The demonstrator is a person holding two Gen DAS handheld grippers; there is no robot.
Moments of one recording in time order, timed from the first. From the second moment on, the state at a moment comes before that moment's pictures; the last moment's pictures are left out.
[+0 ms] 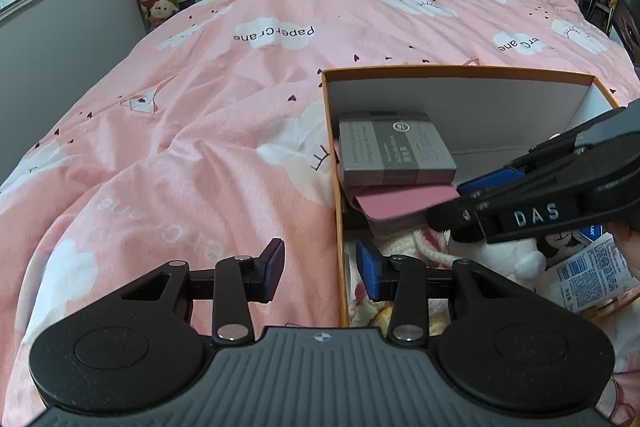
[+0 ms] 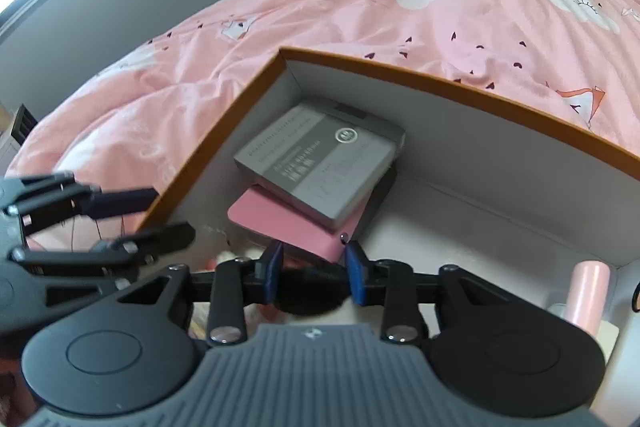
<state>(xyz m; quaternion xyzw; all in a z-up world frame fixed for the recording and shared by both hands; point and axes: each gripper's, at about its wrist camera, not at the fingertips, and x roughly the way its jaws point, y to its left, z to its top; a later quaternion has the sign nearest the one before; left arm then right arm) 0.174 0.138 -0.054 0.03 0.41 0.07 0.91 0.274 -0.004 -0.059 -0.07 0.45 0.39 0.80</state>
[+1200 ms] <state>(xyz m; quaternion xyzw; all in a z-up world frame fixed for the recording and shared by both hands) 0.166 0.138 -0.048 0.01 0.40 0.08 0.91 0.263 0.022 -0.042 -0.12 0.34 0.43 0.83</state>
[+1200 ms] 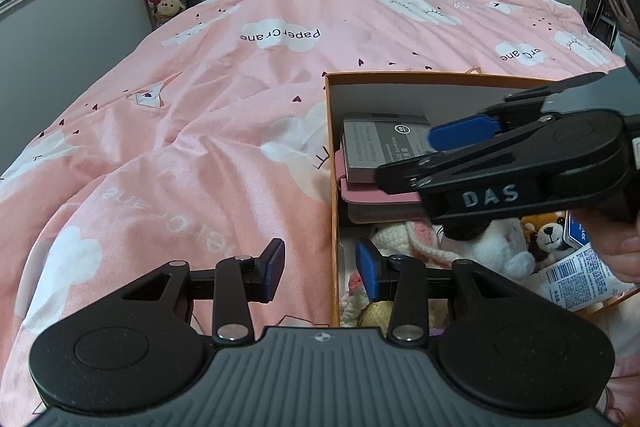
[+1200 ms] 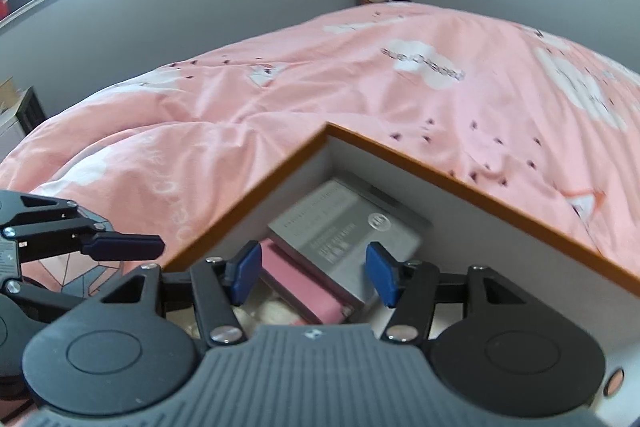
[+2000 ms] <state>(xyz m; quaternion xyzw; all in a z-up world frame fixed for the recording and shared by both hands) 0.164 0.138 -0.044 0.00 0.40 0.08 0.91 0.265 0.014 -0.044 -0.11 0.36 0.39 0.84</state>
